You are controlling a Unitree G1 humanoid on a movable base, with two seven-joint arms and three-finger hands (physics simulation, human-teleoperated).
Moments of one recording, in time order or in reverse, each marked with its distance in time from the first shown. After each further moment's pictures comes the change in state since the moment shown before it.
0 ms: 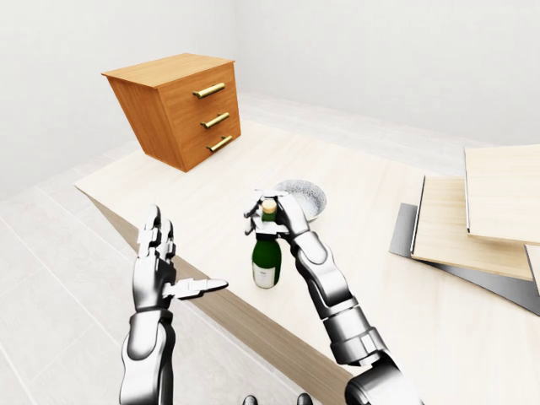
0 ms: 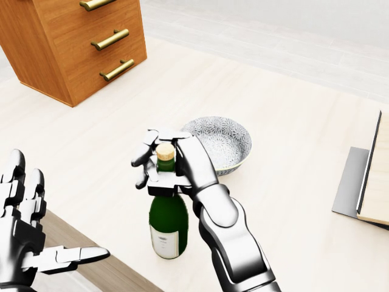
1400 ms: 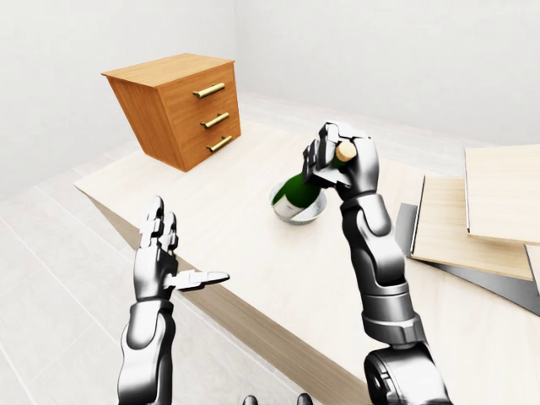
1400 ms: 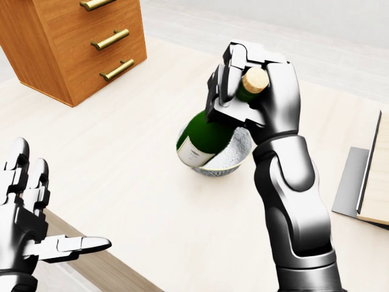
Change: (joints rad) left arm -0.051 0.015 -0.001 -0.038 -0.014 0.088 -0.007; right arm -0.083 -0.145 -0.166 -0.353 0.208 0.000 -0.067
